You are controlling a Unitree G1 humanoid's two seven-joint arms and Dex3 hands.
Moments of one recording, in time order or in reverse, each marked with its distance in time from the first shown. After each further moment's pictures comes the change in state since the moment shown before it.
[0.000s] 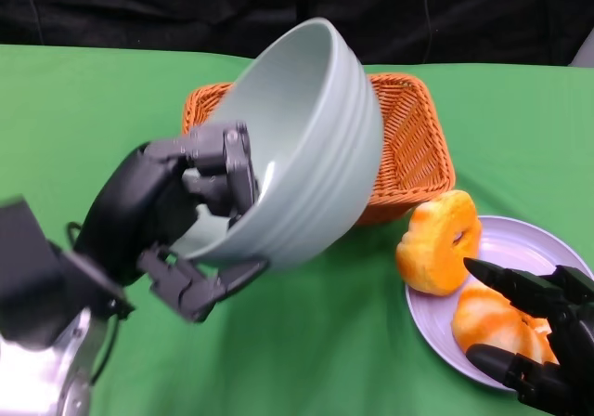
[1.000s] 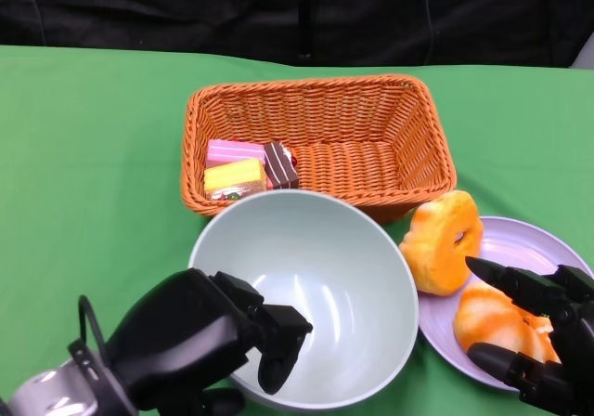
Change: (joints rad) left arm 0.160 0.202 -0.164 0.073 1.003 -0.586 0.436; right arm 0.003 0.000 0.001 -0.019 0.004 0.026 0.014
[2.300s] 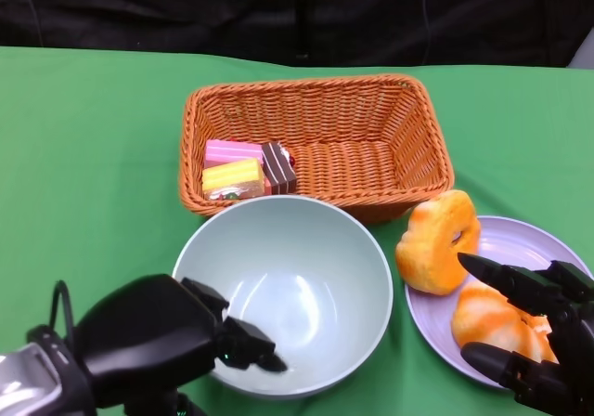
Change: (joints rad) left arm 0.026 0.291 -0.073 -0.240 -0.225 0.293 -0.229; right arm 0.004 0.001 -0.001 0.001 0.042 -0.077 -0.012
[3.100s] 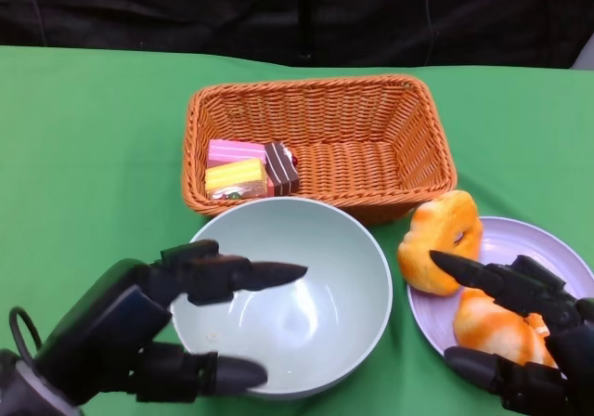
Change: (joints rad) left arm 0.127 -0.268 0.129 0.025 -0.506 -0.032 0.069; right arm -0.058 -0.012 0.026 0.123 0.275 -0.272 0.089
